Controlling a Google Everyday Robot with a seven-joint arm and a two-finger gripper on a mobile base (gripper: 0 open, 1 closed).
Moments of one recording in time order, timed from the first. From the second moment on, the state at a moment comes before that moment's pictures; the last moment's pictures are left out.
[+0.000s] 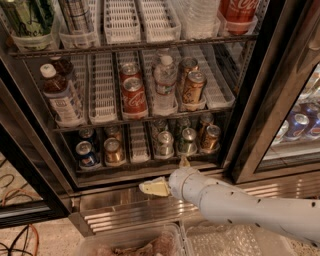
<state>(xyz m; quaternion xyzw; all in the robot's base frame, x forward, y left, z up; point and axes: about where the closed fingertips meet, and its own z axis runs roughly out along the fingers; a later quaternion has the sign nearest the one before) 0.534 -0.010 0.629 -0.28 0.82 0.17 0.47</state>
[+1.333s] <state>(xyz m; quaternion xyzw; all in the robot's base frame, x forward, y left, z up) 0.542 0.055 0.571 -0.17 0.80 0.17 0.55</state>
